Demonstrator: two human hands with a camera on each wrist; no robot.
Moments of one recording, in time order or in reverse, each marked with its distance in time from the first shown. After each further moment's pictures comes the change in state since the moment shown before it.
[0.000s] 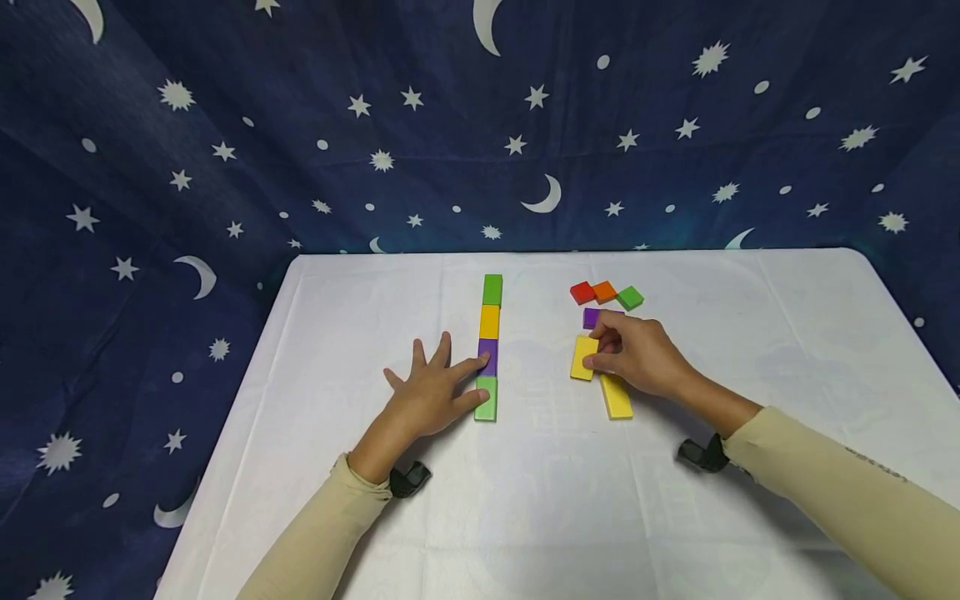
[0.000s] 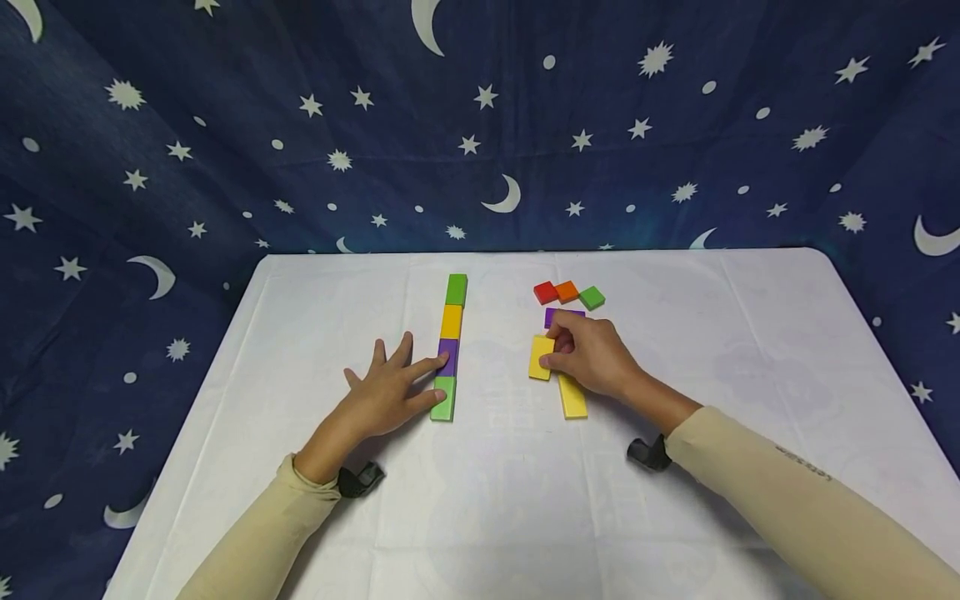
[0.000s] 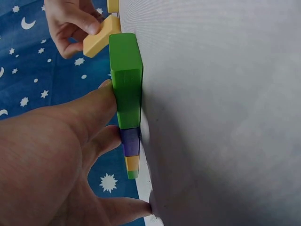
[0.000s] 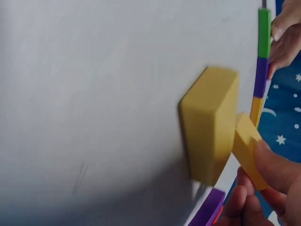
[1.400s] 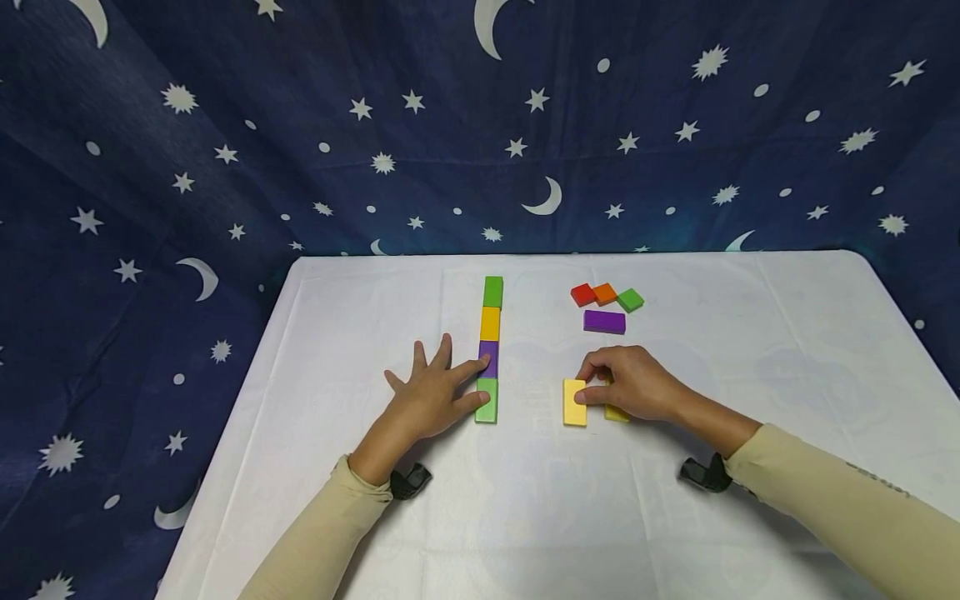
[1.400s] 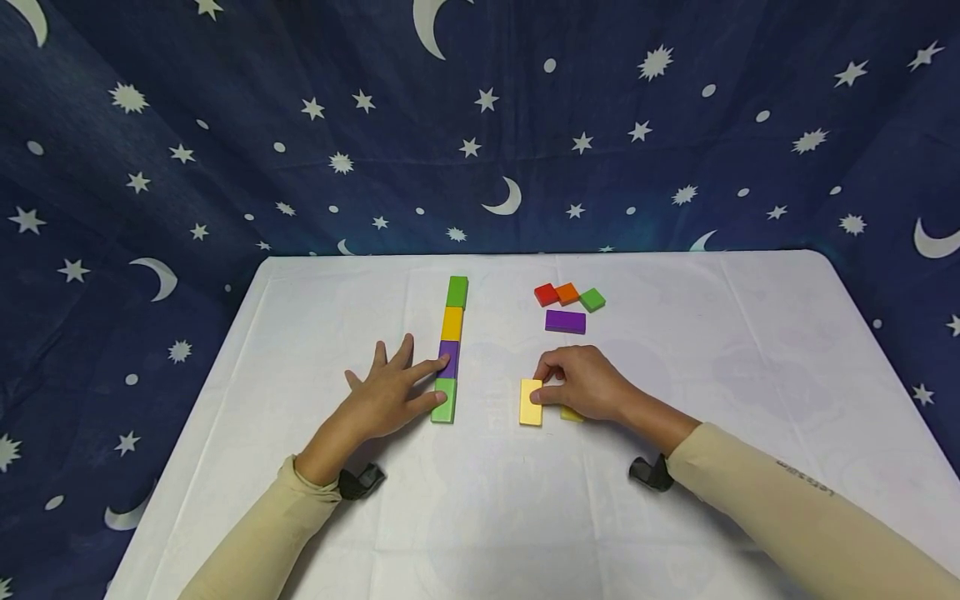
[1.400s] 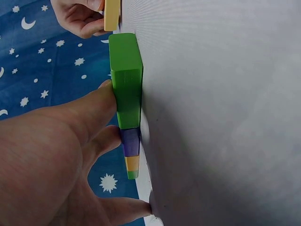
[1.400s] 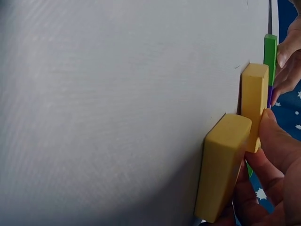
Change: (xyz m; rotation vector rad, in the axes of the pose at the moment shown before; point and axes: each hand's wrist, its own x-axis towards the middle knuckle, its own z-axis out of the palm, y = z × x) left_hand -0.002 0.000 -0.001 -0.013 0.016 0.002; right_hand -0.014 -0.001 0.015 0.008 -0.205 -0.070
